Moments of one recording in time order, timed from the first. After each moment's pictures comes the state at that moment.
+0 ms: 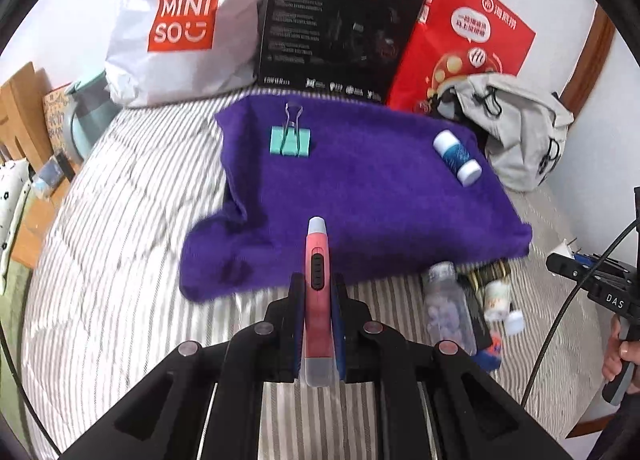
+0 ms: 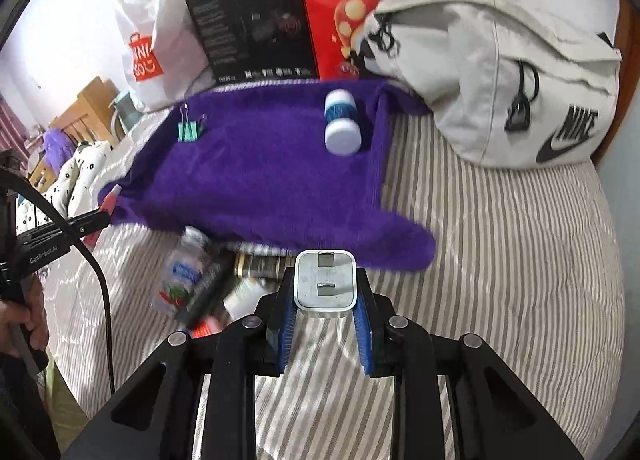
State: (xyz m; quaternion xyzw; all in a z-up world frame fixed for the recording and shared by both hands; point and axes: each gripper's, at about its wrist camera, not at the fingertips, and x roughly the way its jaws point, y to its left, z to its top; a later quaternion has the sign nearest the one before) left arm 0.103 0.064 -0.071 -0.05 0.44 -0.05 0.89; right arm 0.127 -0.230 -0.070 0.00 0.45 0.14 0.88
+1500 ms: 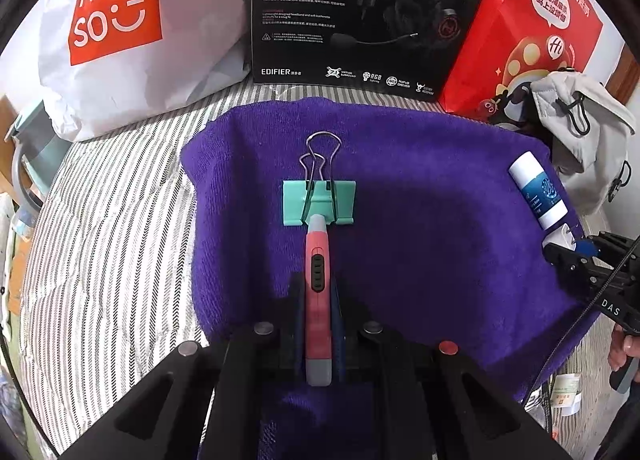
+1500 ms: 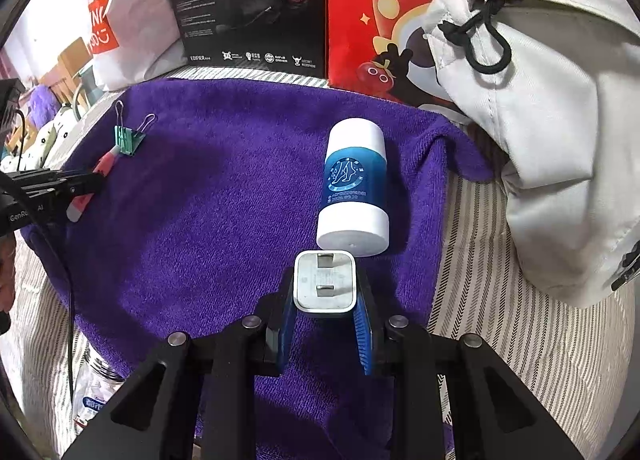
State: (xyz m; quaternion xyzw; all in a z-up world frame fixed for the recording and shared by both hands) left arm 0.245 0.071 -0.111 -0.01 0.49 -0.04 0.87; right arm 0.255 -0.180 -0.116 -0.09 0.46 0.15 0.87
